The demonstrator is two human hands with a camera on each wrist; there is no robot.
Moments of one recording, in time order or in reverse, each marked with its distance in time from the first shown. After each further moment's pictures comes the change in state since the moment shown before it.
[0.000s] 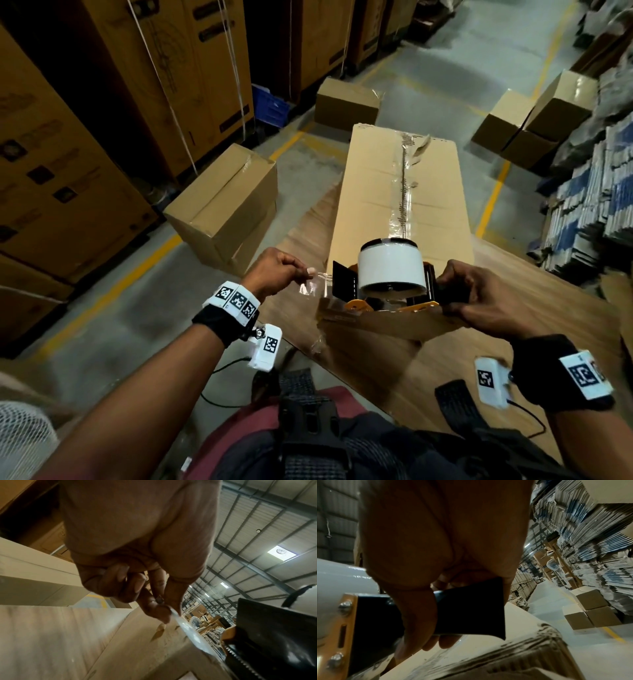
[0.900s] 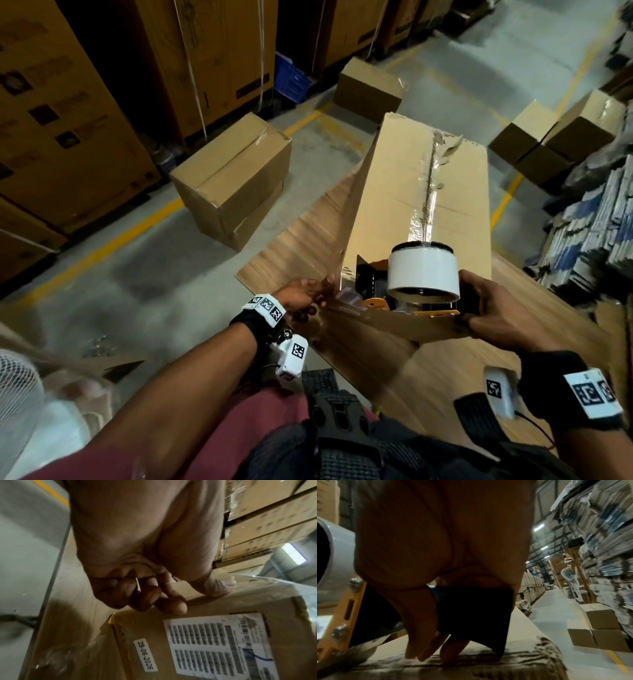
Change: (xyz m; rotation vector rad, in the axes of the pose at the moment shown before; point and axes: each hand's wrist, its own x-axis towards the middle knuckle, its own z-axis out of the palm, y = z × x) left_hand 0.008 -0.078 0.058 -0.428 -0.223 -0.345; right_hand 0.008 -0.009 0.004 -0.302 -0.074 0.101
